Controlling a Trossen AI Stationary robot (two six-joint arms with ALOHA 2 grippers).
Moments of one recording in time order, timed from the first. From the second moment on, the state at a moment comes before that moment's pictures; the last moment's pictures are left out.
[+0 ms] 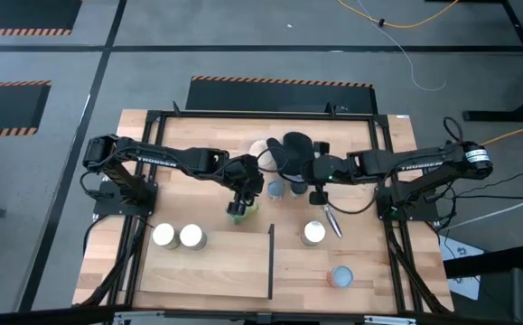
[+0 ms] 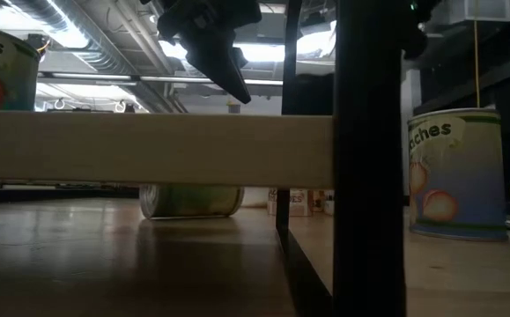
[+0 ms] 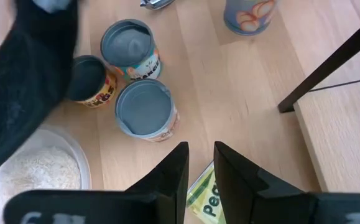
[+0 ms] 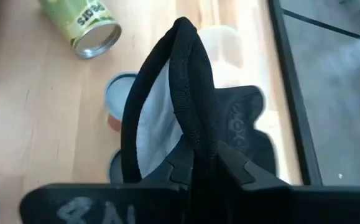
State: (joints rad) left arm 0.00 1.61 1.25 -0.53 0.02 0.22; right arm 0.06 1.29 1.02 -0.59 0.37 -0.17
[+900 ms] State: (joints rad) left arm 0.00 1.61 1.25 -0.53 0.02 0.21; right arm -0.21 1.00 1.22 -0.99 0.61 -0.24
